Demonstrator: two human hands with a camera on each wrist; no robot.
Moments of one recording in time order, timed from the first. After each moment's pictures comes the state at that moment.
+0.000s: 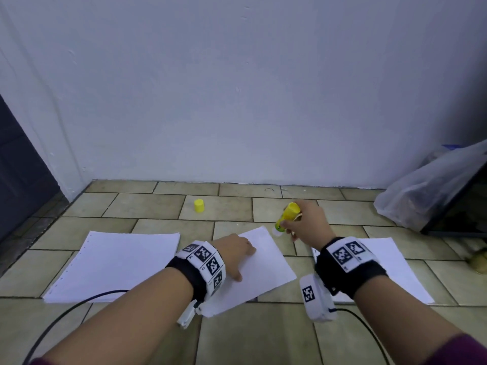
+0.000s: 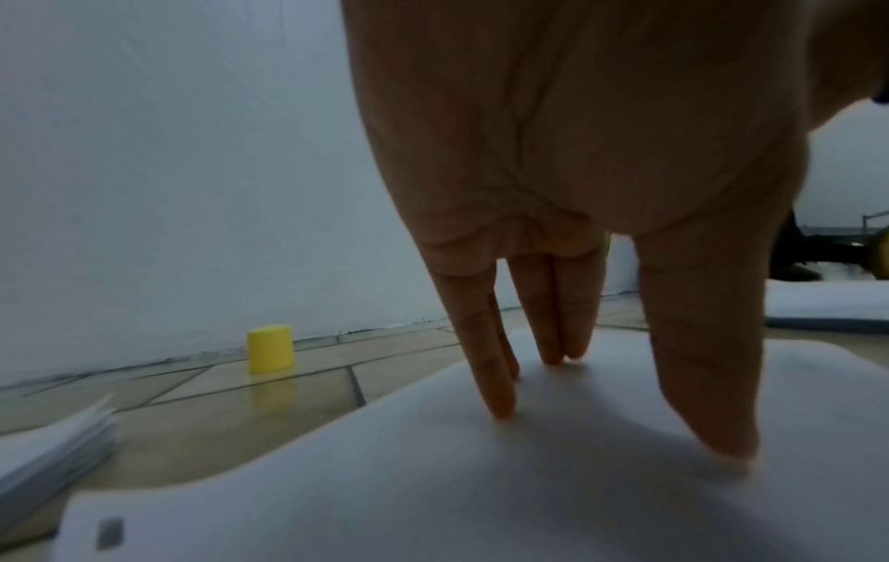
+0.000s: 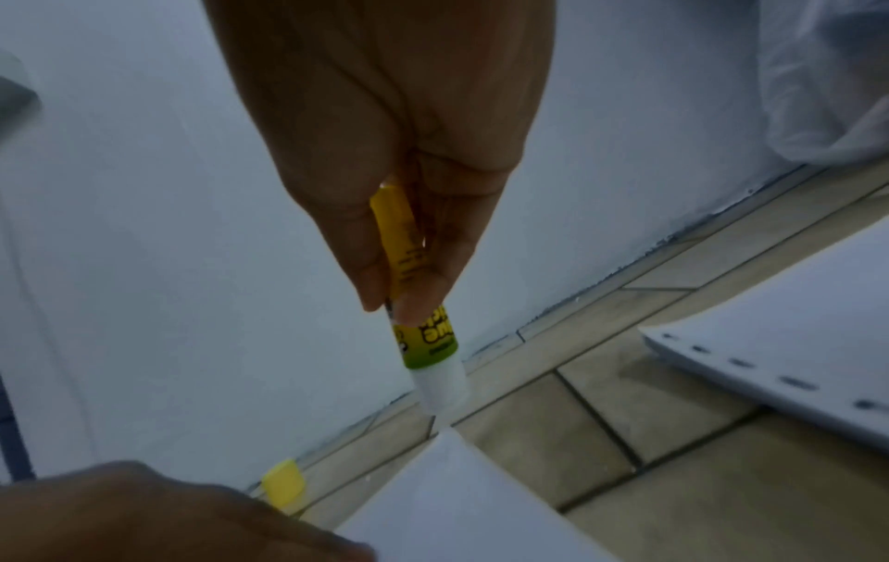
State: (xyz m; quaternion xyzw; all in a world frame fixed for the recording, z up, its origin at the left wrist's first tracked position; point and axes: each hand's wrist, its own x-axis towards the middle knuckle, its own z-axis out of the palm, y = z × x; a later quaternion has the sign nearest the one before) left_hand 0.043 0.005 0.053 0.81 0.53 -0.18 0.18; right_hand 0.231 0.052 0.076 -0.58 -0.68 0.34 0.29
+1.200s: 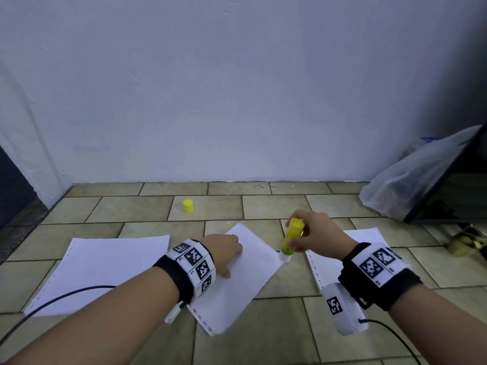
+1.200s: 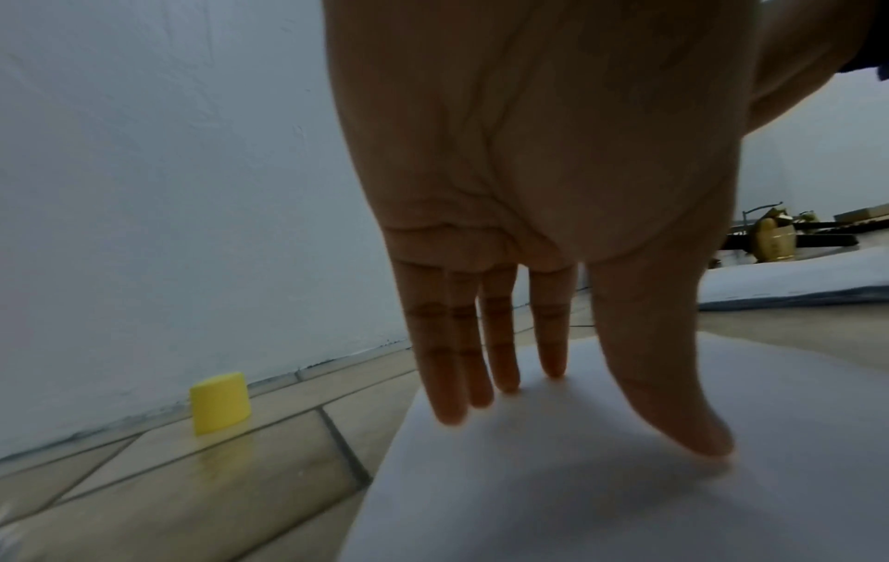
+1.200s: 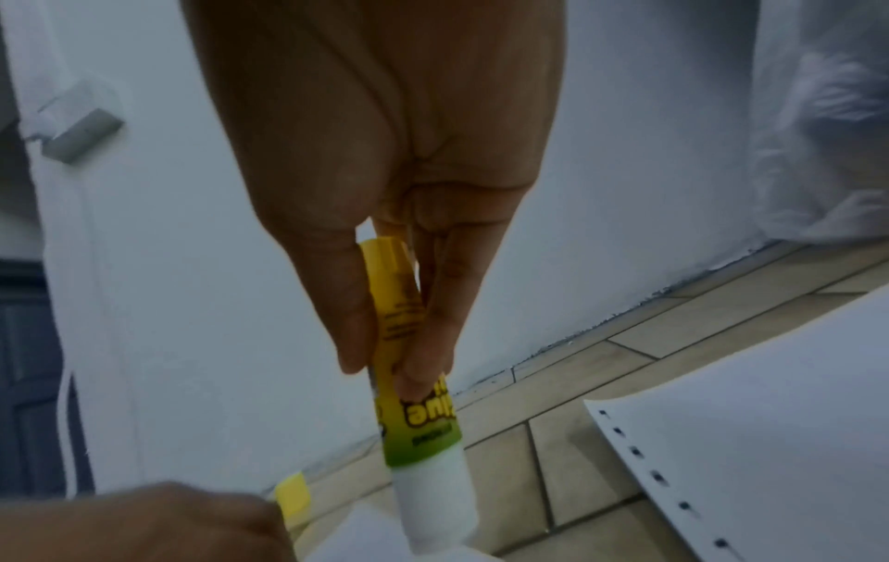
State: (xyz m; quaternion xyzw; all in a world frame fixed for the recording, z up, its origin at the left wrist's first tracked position) left_hand 0.042 0.002 0.059 0.82 0.51 -0.24 0.12; right_hand 0.268 0.027 0.086 -0.57 -0.75 0.29 0.16
